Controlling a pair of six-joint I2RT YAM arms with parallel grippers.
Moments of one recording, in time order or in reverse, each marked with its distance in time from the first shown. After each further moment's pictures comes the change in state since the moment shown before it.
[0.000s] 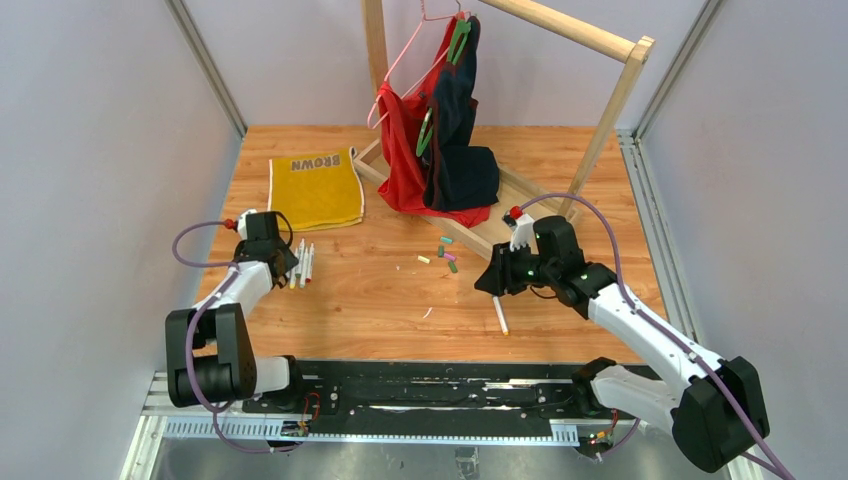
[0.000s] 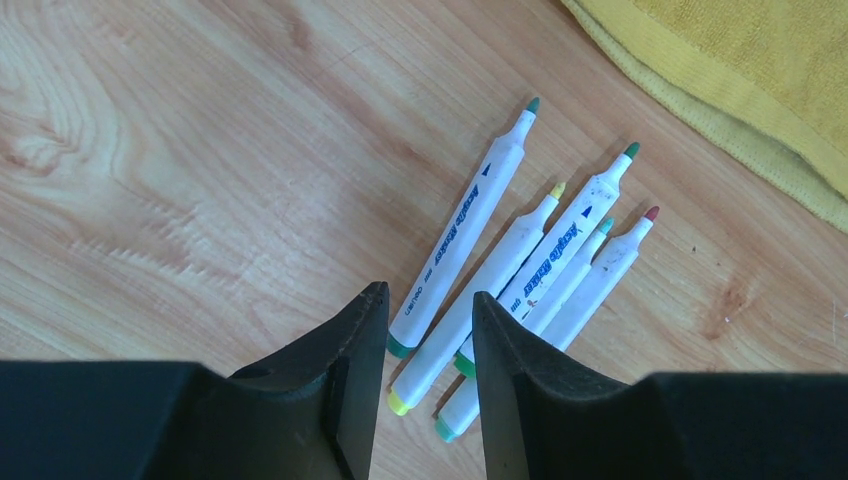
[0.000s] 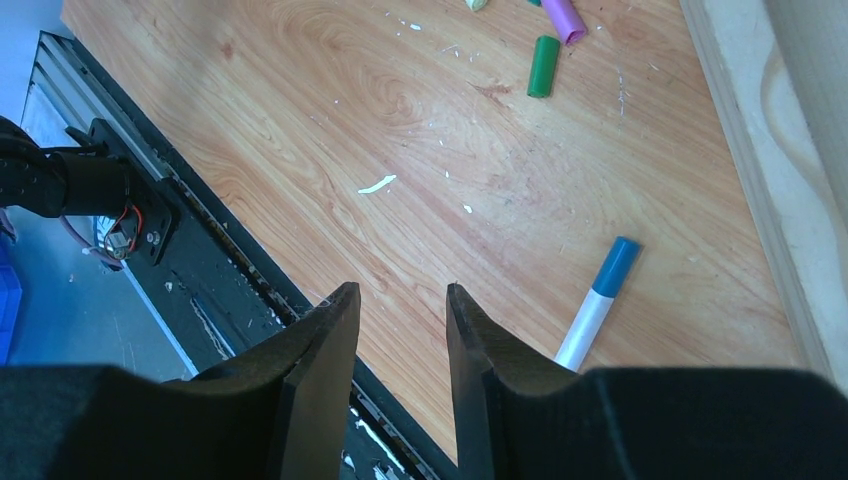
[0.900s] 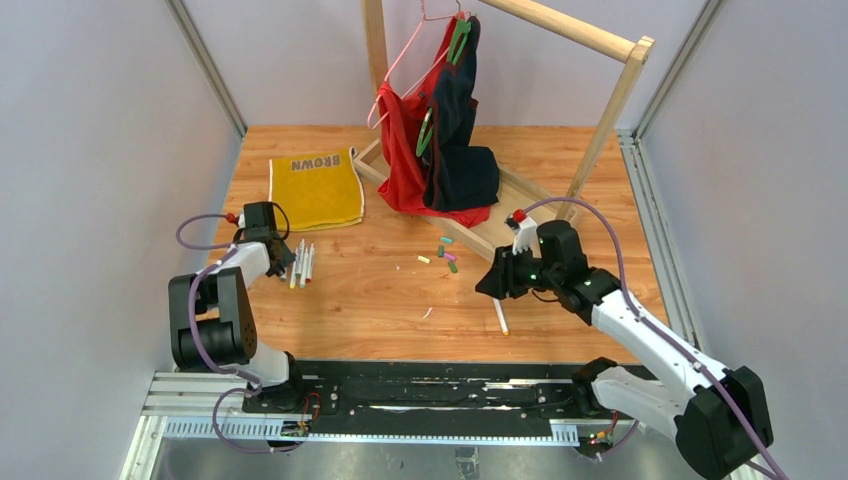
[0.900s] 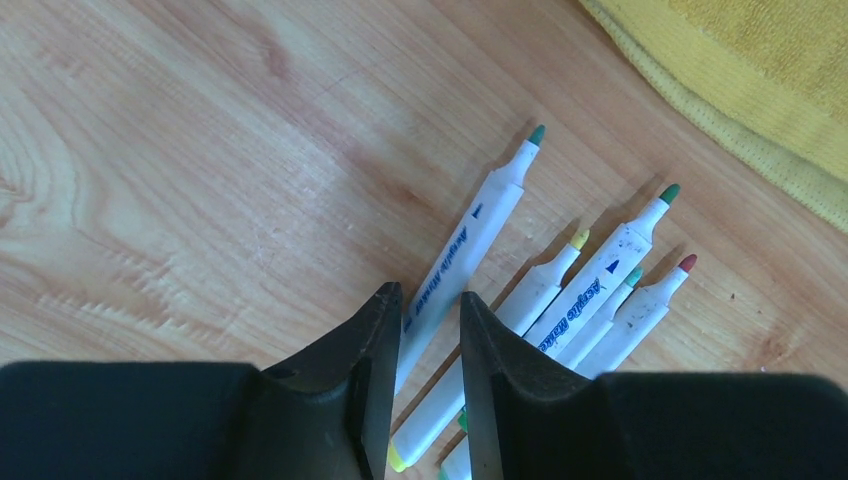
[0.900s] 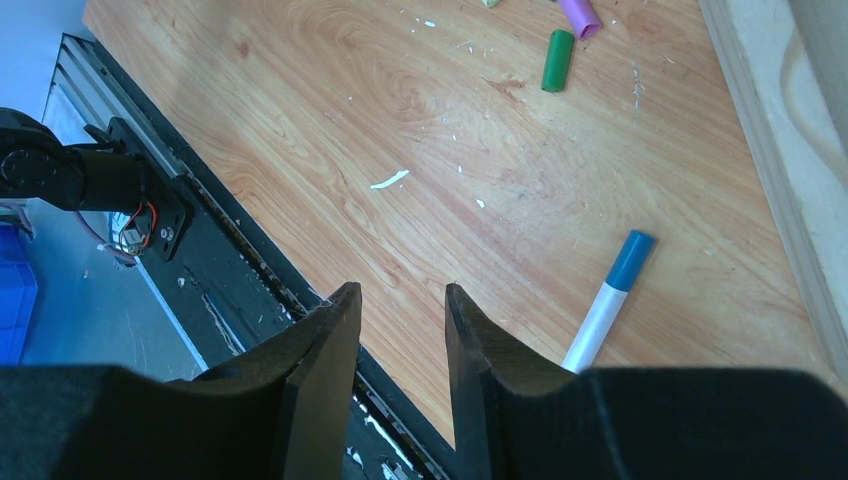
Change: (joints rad) left arm 0.045 0.195 0.122 -0.039 0.054 0.031; right arm 0.000 -0.040 -0.032 0.016 -0.015 0.019
